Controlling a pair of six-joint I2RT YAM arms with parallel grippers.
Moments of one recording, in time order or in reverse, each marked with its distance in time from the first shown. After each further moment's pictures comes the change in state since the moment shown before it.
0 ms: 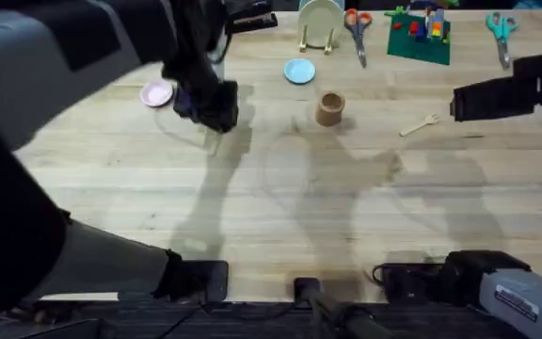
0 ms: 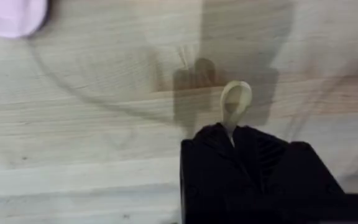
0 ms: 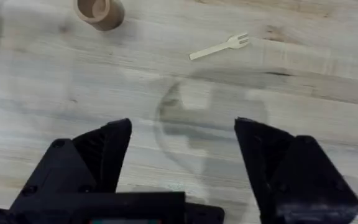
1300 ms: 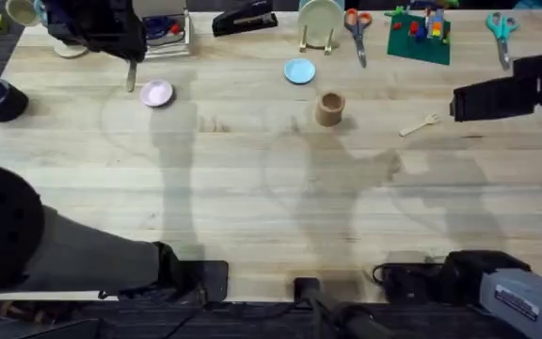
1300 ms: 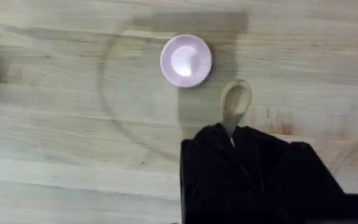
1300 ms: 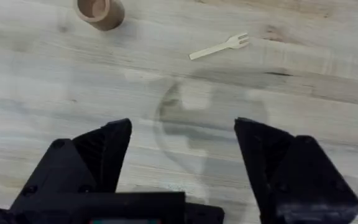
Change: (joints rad) left arm 0.403 -0.005 0.426 -0.160 -0.001 0.250; right arm 0.000 0.000 0.000 0.000 0.000 0.001
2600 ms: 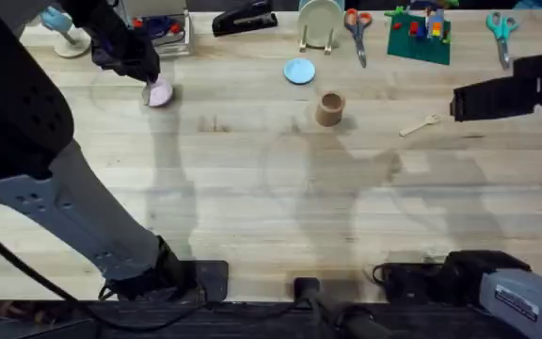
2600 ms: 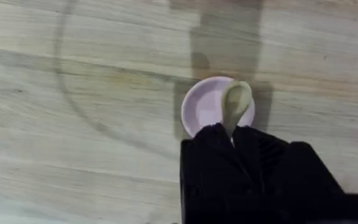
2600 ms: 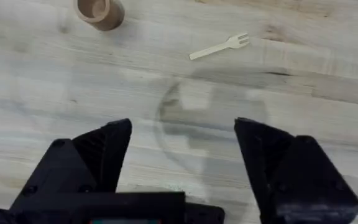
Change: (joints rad) left arm 0.067 0.343 0.002 0.226 0.000 0.005; right arm 0.000 0.000 0.000 0.000 0.000 0.003
